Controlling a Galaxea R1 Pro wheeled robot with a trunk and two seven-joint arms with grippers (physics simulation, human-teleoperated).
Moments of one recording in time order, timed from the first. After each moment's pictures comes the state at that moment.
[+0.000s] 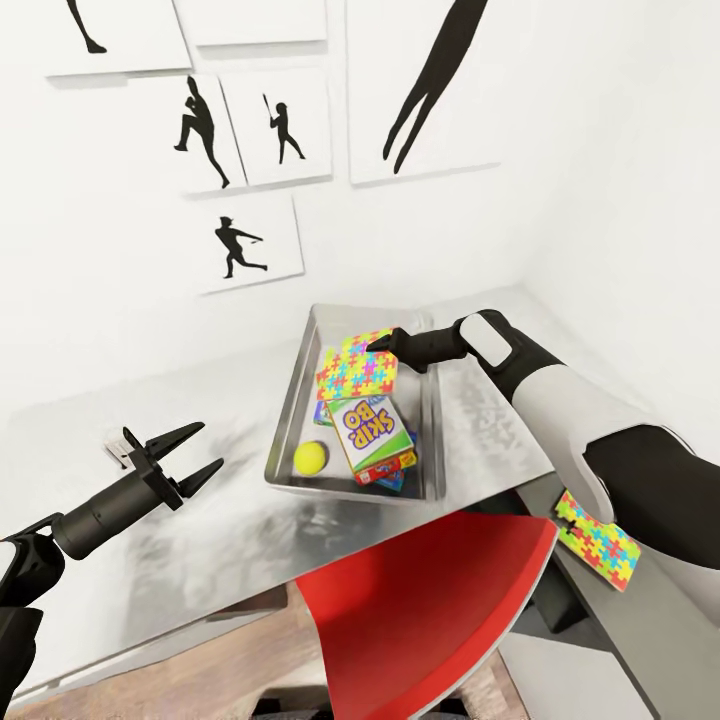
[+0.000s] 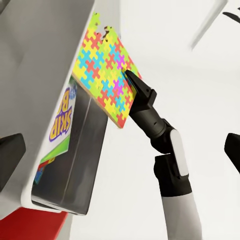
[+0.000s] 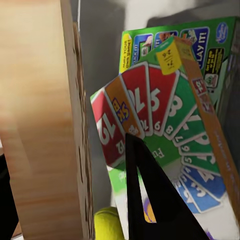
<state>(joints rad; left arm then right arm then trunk) -0.31 0.29 0.23 -1.61 1.87 0.96 0.02 -1.49 0.02 0.40 -0.33 -0.97 0.90 0.24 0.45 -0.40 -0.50</state>
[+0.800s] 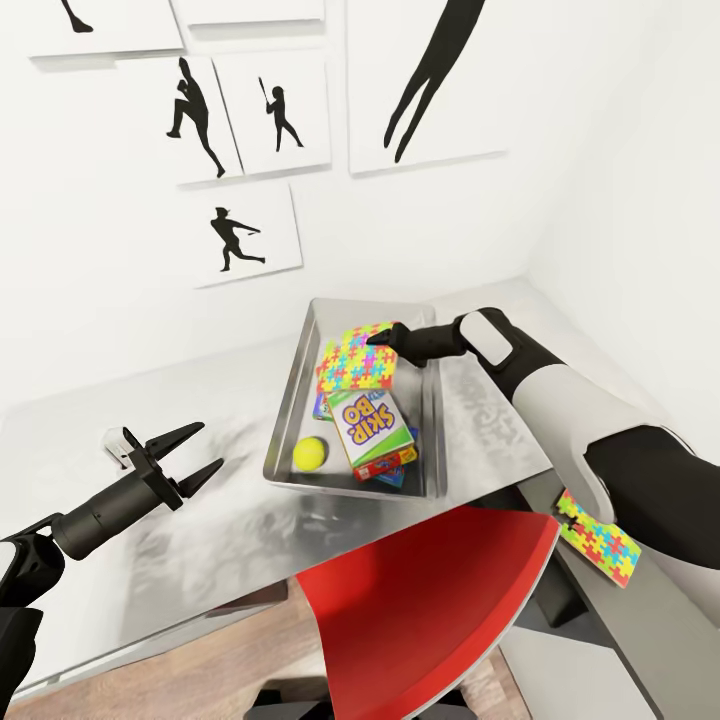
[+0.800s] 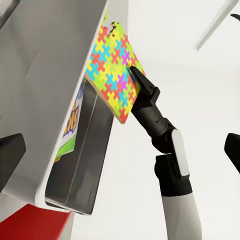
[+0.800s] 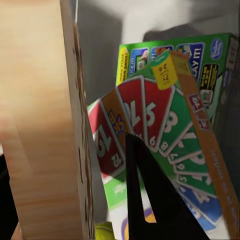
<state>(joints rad) -0.31 0.29 0.23 -1.61 1.87 0.96 0.02 -1.49 0.02 0.40 -0.35 -0.97 0.86 0.24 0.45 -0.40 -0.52</state>
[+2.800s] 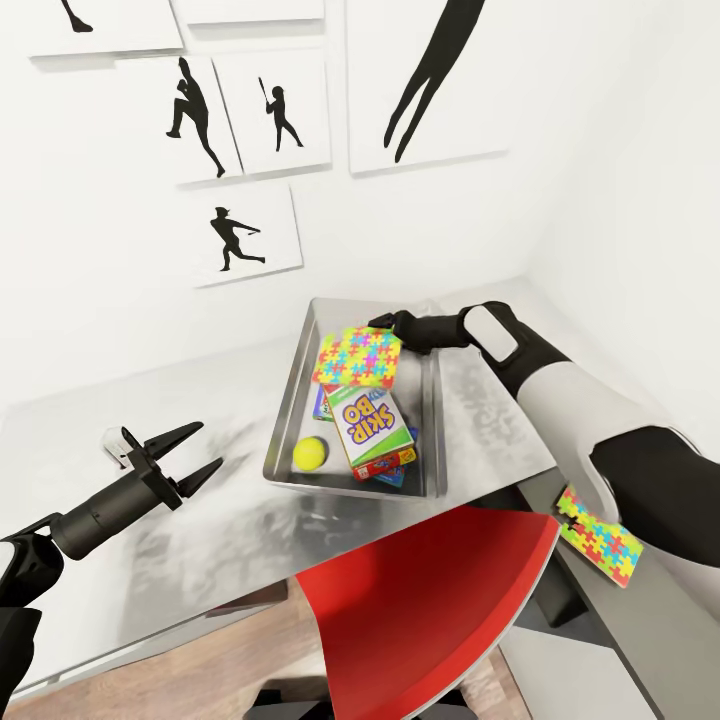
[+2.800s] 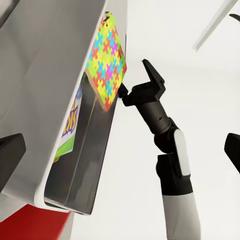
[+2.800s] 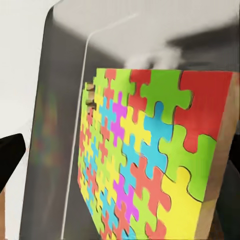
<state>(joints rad) -0.31 0.29 0.23 -1.61 1.87 0.96 0.02 -1.49 0.01 0.40 -0.39 -0.97 0.76 0.23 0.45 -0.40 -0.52</state>
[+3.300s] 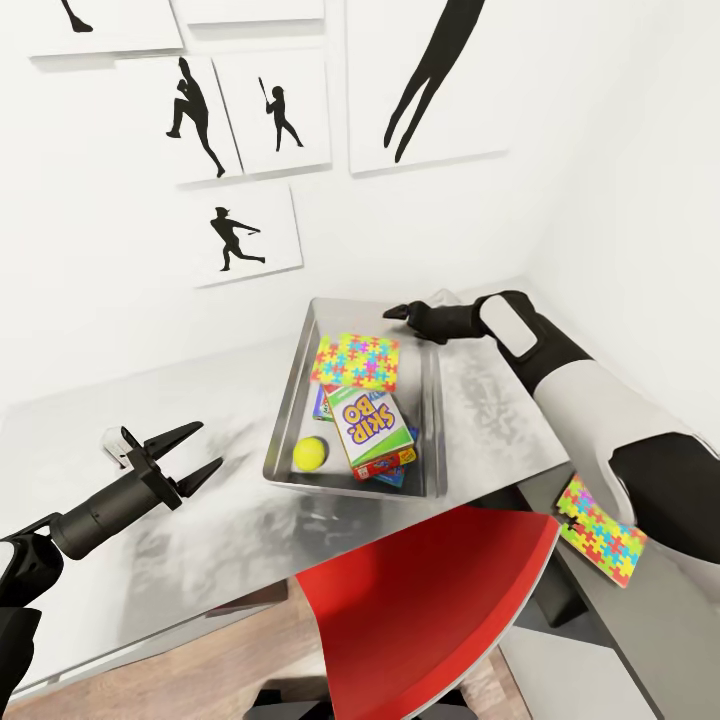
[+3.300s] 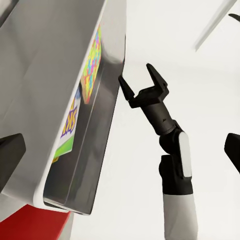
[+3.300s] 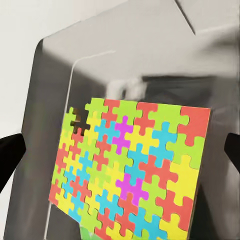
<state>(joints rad) -0.31 0.29 0.23 -1.61 1.87 0.96 0.01 -1.48 -0.05 0.39 -0.50 -0.97 0.78 0.15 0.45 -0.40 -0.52</state>
